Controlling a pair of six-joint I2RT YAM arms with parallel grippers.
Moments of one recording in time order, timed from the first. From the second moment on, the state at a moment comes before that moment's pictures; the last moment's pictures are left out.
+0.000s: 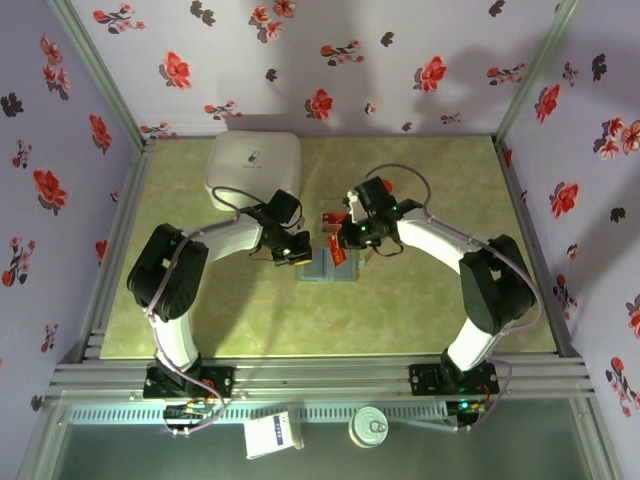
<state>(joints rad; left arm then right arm) -0.62 1.83 1.16 -0.49 0.37 -0.70 0.55 1.70 1.18 -0.55 -0.36 0.35</state>
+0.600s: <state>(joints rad) -0.58 1.73 1.06 -0.49 0.37 -0.70 0.55 2.03 1.77 -1.05 -0.16 -0.53</state>
